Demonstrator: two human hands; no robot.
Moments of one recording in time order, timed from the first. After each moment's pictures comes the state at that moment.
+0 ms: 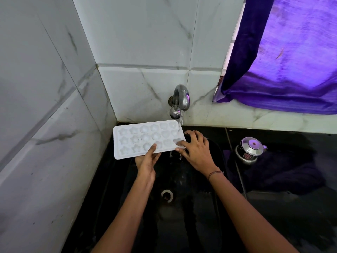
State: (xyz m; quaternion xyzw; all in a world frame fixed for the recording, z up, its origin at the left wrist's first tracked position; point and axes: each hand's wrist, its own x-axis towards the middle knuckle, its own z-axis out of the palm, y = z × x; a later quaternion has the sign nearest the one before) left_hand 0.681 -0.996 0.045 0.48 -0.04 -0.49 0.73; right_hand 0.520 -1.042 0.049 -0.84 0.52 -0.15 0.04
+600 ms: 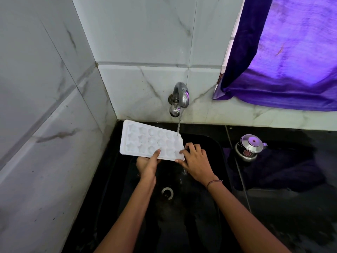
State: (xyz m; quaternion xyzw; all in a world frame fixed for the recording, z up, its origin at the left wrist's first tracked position) left_hand 0.676 -0.982 0.032 0.61 -0.11 -0.44 0.64; right_hand 0.514 -1.019 0.019 -0.85 0.53 -0.06 0.03
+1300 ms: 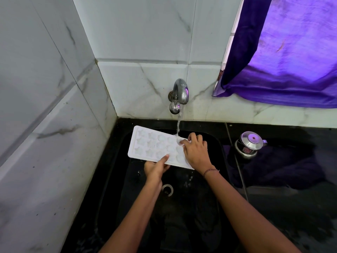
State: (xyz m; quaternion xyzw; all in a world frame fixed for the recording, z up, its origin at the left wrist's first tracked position) left_hand 0.653 -0.960 0.033 0.61 -0.10 -0.51 0.60; right_hand 0.523 -1.034 0.028 -0.81 0.57 -0.10 0.02
